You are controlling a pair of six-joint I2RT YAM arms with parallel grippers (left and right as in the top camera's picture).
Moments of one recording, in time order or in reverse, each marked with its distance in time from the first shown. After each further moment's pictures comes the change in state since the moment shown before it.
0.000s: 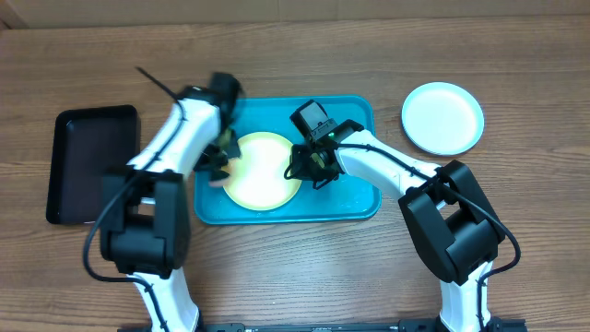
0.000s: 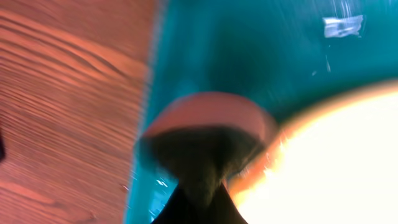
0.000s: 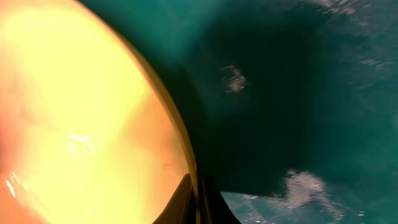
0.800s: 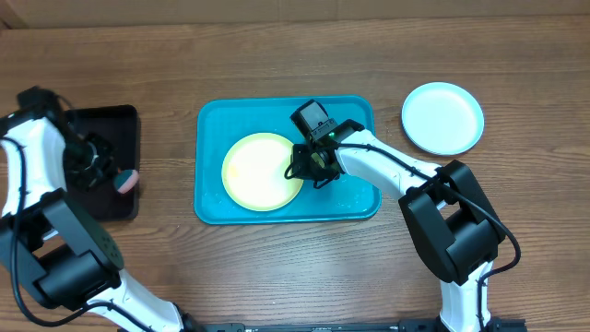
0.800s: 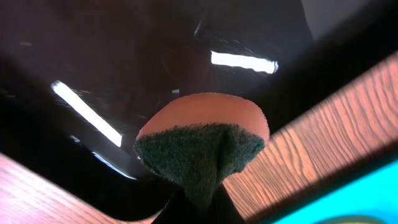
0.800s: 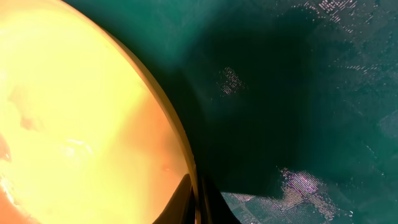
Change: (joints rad) left arm 0.702 -0.071 0.075 -0.049 0.314 0.023; right arm -0.002 0.000 0.000 0.006 0.020 0.000
